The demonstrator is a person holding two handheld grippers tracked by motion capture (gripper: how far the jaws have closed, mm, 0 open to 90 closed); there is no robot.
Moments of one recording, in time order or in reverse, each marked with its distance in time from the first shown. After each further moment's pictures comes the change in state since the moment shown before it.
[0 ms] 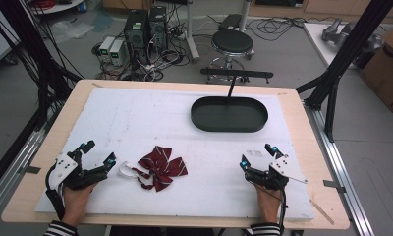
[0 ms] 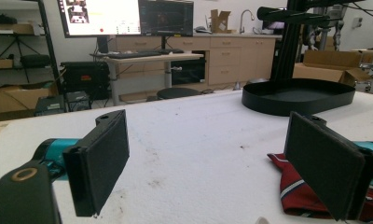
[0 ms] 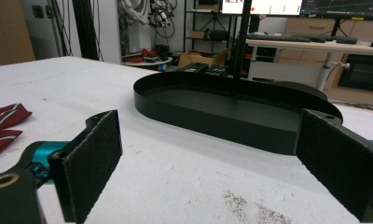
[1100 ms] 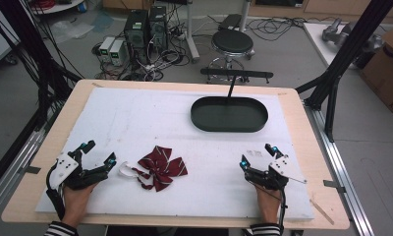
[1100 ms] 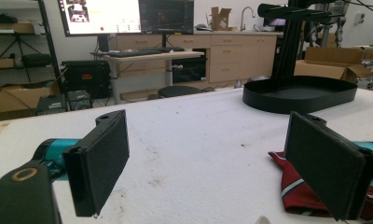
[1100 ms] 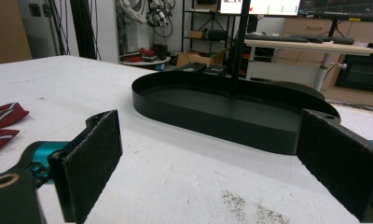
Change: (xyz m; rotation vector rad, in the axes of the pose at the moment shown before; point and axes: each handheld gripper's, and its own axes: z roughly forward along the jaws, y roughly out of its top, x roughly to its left) left arm -0.001 0.000 0.001 0.009 0.000 0.005; right arm 0.001 0.000 0.000 0.004 -0.009 0.001
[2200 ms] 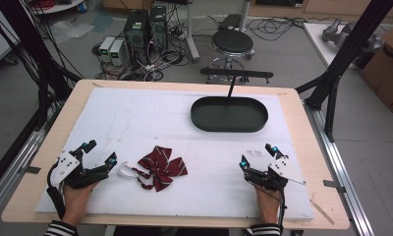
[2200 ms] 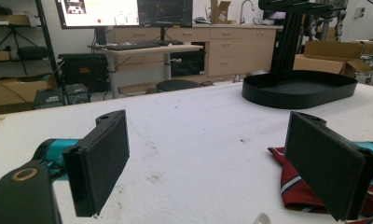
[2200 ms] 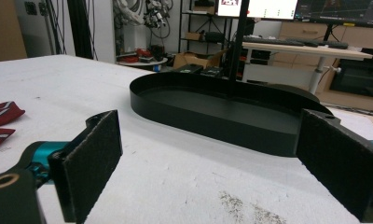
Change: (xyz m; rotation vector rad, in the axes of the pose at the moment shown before) left arm 0.001 0.001 0.003 0.032 -0.006 -0.004; right arm 0.002 0.000 -0.001 -0.007 -0.012 -0.020
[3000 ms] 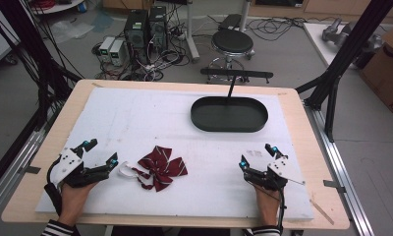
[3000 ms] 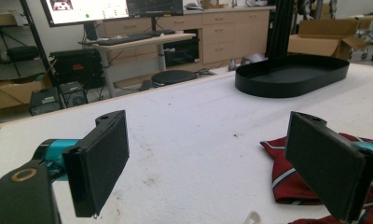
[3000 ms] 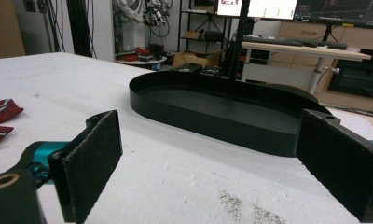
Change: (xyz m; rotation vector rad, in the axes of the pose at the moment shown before) left arm -0.007 0.020 0.001 0.068 -0.041 0.084; right arm 0.001 0.000 0.000 0.004 -0.002 -0.006
